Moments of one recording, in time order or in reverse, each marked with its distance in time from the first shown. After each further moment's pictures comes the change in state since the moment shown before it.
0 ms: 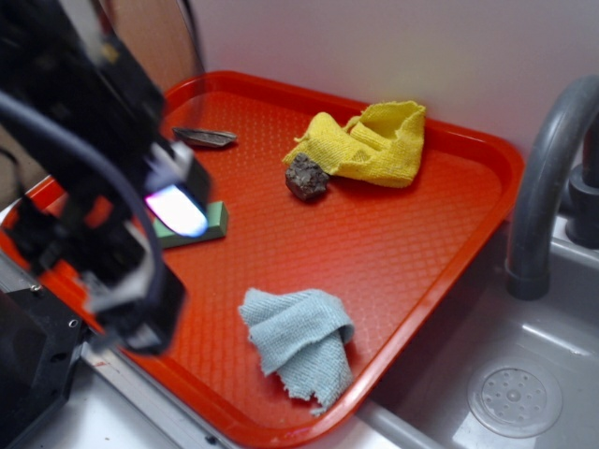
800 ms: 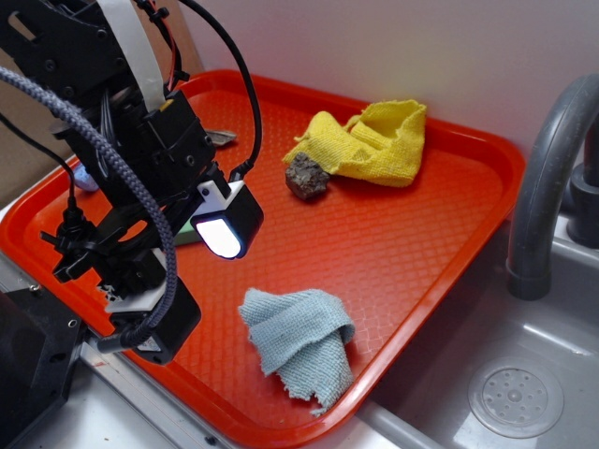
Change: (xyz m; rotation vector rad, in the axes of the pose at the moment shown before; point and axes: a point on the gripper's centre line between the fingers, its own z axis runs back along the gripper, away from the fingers) arm -0.008 0.011 -0.013 -0.097 0.015 -0.172
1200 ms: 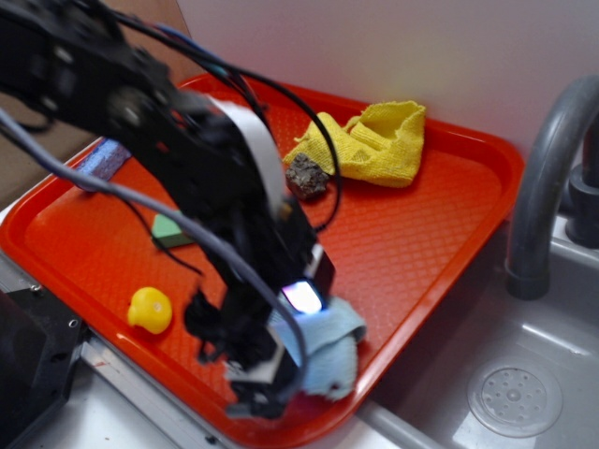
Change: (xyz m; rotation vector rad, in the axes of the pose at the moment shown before) arm 0.002 0.026 -0.087 0.072 0.078 0.015
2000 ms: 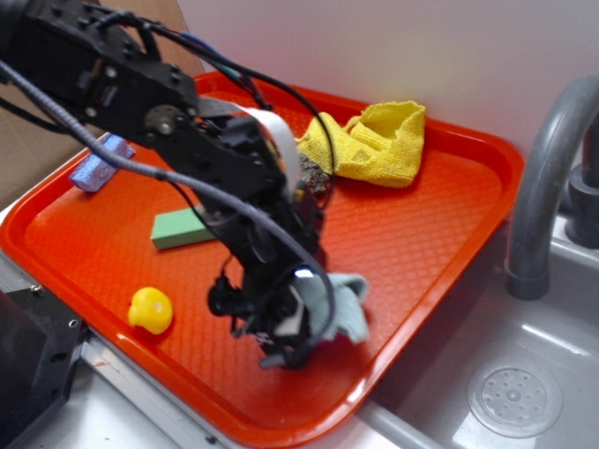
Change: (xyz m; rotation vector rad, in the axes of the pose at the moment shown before) arm -0.027 0.045 0.004 0.105 0.038 0.216
